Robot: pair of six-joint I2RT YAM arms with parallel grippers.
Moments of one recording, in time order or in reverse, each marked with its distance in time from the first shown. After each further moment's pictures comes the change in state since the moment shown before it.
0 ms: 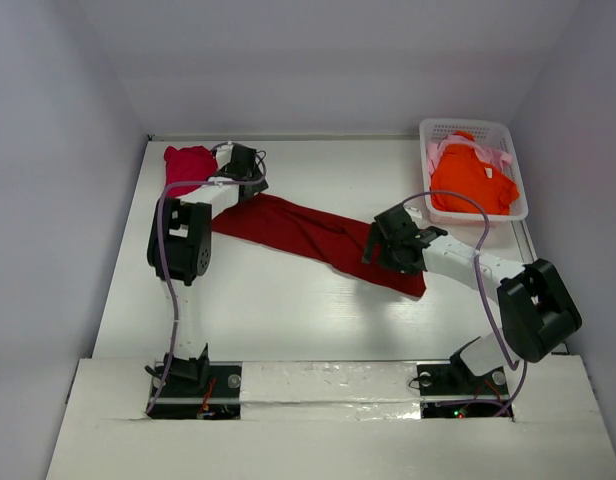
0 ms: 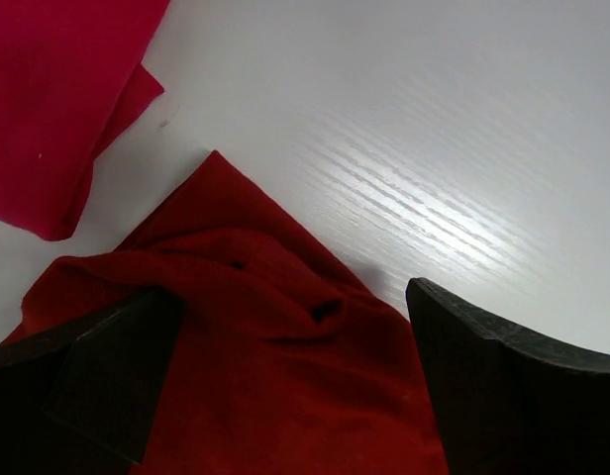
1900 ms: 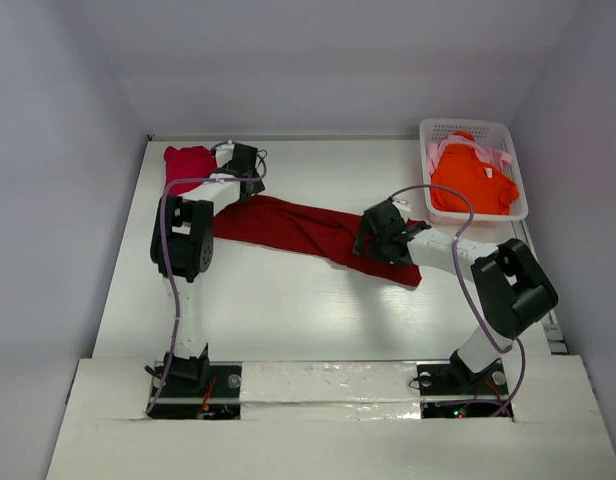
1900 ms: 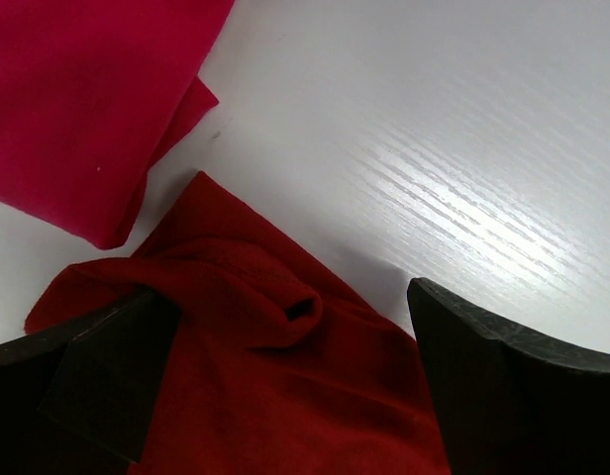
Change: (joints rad) left arm 0.000 0.053 0.069 -0.097 -0.093 0.021; right arm 0.000 0.172 0.042 0.171 -0.013 -0.012
